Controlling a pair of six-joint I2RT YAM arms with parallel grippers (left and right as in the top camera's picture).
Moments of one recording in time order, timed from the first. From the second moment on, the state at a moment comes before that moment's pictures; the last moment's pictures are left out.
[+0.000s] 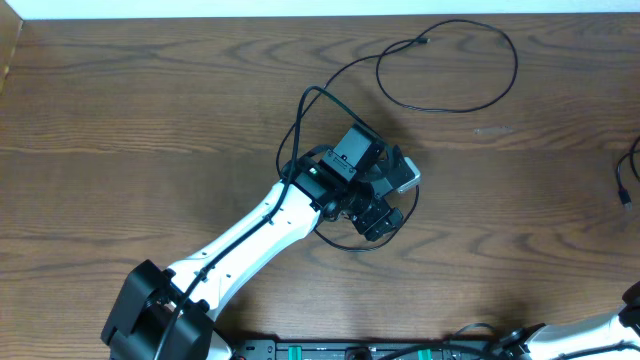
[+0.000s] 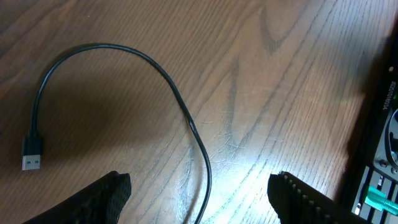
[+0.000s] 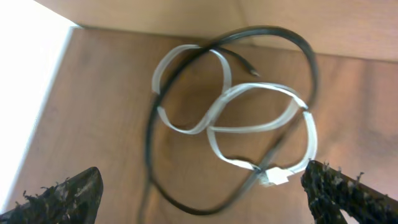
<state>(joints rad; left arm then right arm) -0.73 1.61 1.19 -0.66 0.40 0.21 -0.96 1.84 1.43 -0.35 -0.16 0.48</state>
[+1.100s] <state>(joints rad) -0.67 1.61 1.19 -0.63 0.26 0.05 -0.17 1.84 1.44 -0.61 -0.37 -0.09</state>
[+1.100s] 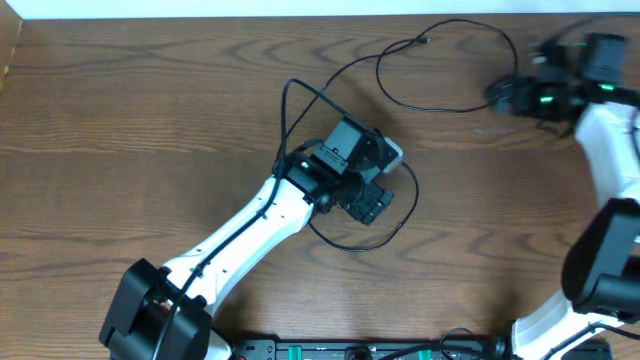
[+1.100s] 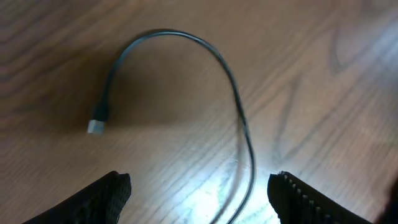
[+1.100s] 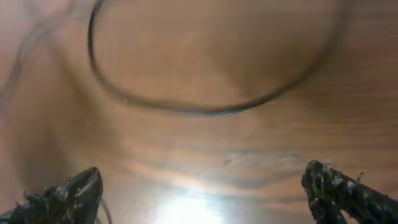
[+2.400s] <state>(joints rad) -0.24 1.61 1.19 -0.75 0.31 -0.35 0.23 2.01 1.32 -0.45 -0.14 -0.14</state>
